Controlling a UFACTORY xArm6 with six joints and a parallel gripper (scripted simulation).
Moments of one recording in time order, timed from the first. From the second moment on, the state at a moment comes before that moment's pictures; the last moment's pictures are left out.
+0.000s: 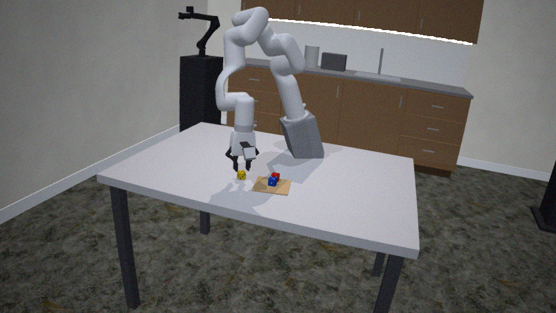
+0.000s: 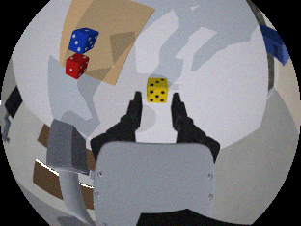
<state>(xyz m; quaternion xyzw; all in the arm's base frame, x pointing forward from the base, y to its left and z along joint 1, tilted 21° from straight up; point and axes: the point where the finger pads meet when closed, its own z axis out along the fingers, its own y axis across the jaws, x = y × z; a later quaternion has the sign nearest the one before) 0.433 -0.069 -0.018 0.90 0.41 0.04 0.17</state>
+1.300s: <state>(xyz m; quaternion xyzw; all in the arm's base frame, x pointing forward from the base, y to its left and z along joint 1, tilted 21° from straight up) 0.438 -0.075 -0.040 0.90 0.41 0.04 0.17</state>
